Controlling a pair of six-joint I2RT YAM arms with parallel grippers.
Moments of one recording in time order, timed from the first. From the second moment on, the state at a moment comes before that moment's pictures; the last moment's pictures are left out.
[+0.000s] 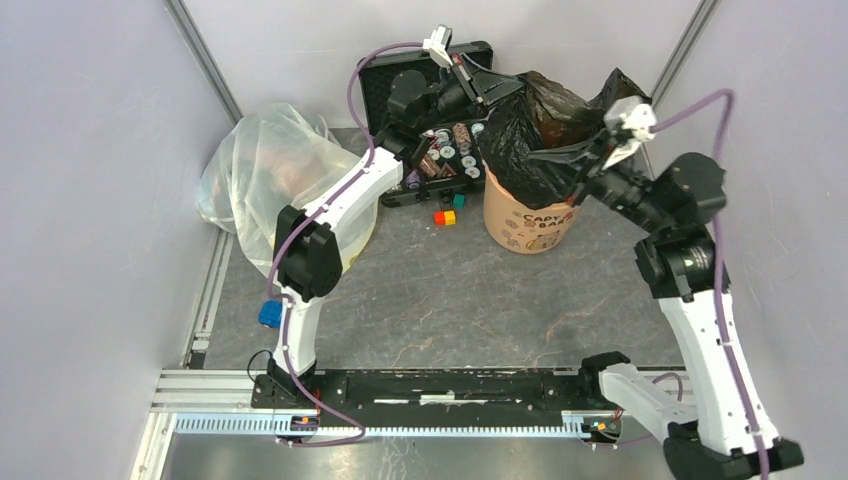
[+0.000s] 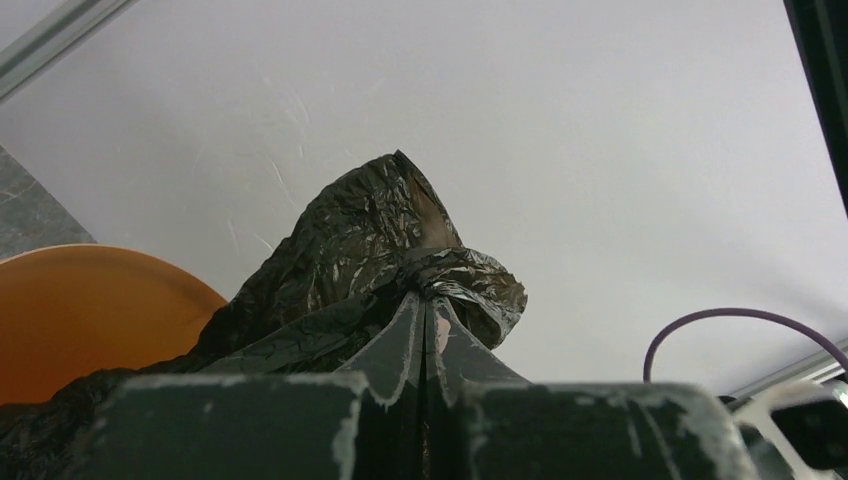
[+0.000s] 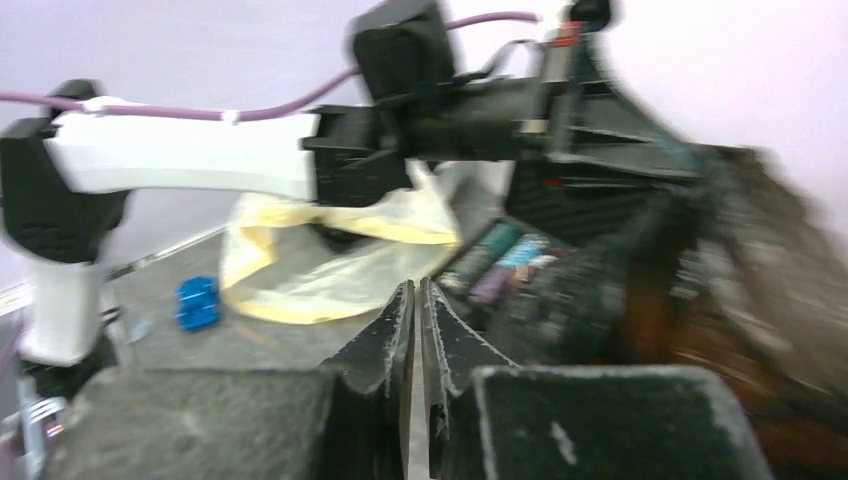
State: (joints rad) left arm -0.60 2.11 2.02 0.47 0.50 -1.26; right arm 0.17 0.92 1.30 -0.21 -0.67 0.10
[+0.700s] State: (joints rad) left arm -0.58 2.11 1.96 0.50 0.51 -1.27; right arm 0.65 1.25 1.22 -0.30 0.29 -0.08
